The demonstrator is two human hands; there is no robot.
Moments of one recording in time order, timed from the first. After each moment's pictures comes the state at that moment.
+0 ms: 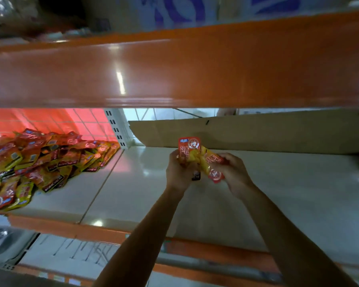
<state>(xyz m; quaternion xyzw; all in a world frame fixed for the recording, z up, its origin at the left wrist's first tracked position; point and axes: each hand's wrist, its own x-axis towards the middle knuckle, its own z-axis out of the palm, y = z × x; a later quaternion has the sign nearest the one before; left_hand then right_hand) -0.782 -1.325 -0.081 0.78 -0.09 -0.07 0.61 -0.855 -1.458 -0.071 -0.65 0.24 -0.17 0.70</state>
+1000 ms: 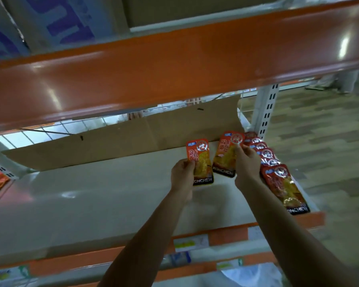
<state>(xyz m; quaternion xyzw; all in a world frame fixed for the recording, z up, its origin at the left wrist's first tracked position) -1.004 -1.604 -0.070 0.69 -0.08 -0.26 0.67 -1.094 -1.714 -0.045 -0.45 0.43 -0.40 0.68</state>
